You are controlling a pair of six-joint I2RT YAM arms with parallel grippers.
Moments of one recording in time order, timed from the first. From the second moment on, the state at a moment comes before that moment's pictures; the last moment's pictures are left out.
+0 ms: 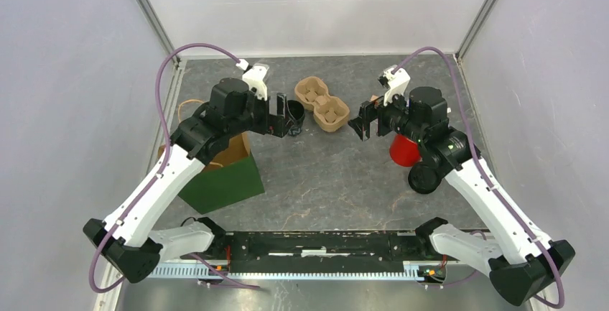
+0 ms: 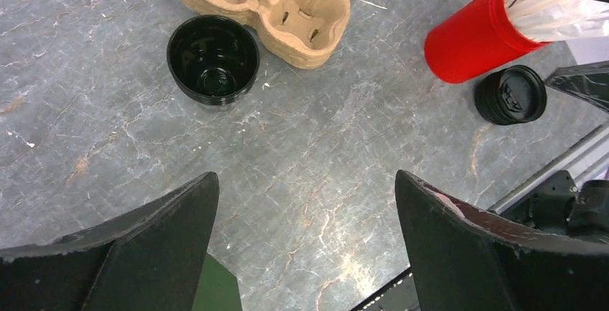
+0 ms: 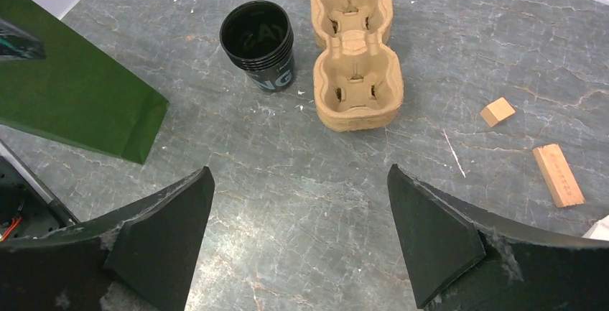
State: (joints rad) left arm -0.60 1.12 1.29 -0.67 0.03 -0.29; right arm 0.48 1.01 1.07 -0.41 -0.20 0.08
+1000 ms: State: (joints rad) left arm -0.60 1.87 1.64 -0.73 0.08 0.03; right arm 0.48 0.72 0.97 -0.41 -0.25 -0.01
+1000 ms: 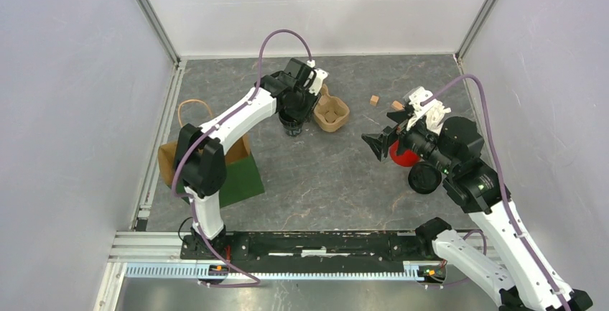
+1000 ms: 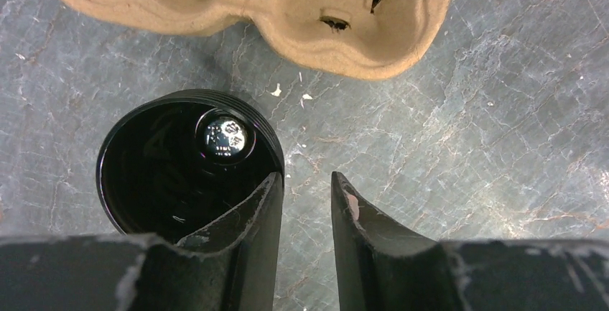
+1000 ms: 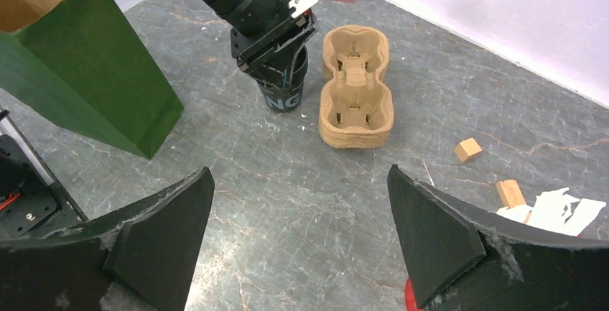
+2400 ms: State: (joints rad) left arm -0.55 1.92 1.67 -0.77 0.11 0.13; right arm 0.48 0.73 0.92 -0.42 -0.24 -0.04
